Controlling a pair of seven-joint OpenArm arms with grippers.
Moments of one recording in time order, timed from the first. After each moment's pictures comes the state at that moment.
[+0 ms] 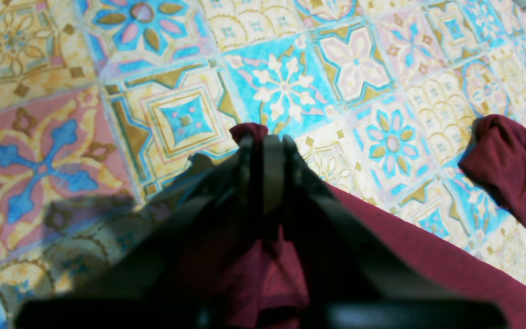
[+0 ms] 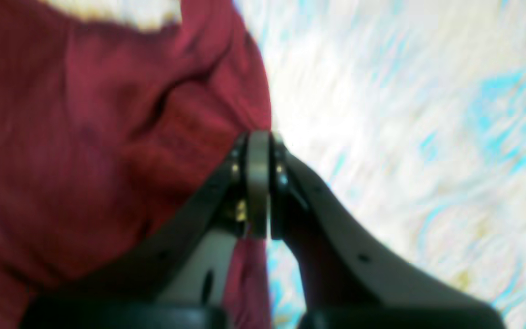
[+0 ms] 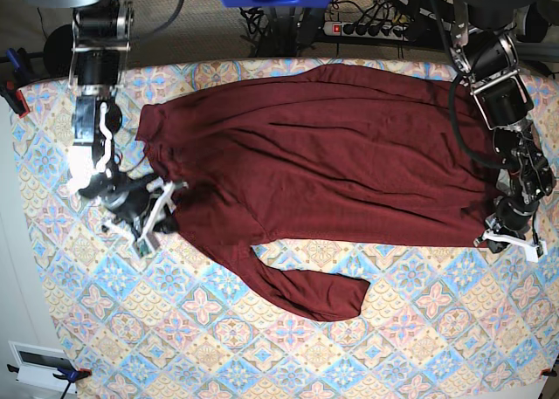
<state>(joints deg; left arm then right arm) -21.2 -24.9 -25.1 54.6 -29.2 -15.9 33.1 8.4 18.4 3.5 88.1 20.7 33.1 -48.3</state>
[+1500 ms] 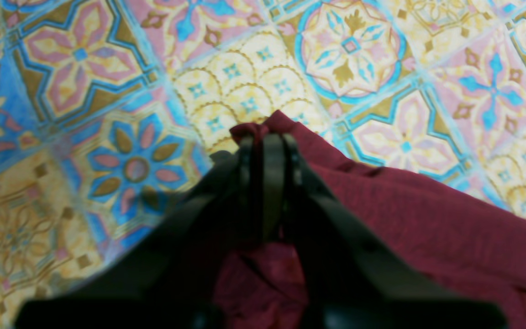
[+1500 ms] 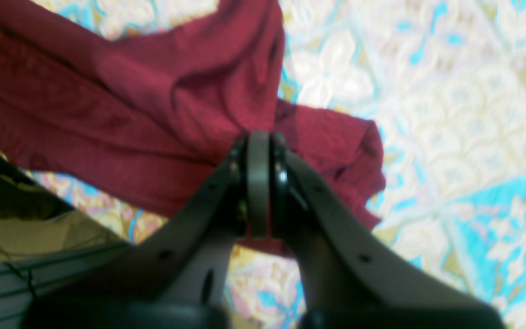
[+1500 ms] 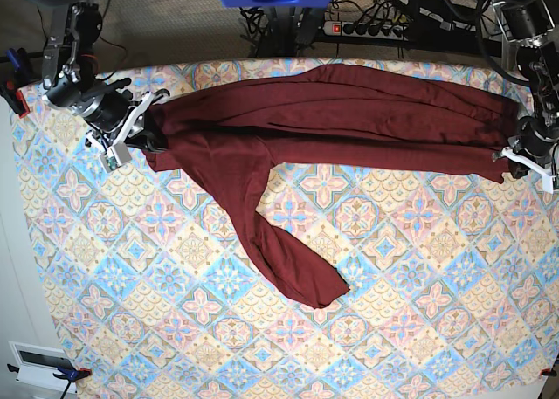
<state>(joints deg) 9.3 -31.7 -29.4 78.8 -36.5 -16.2 40.4 -21.1 22.0 16.8 111.1 42.6 32.9 -53.4</state>
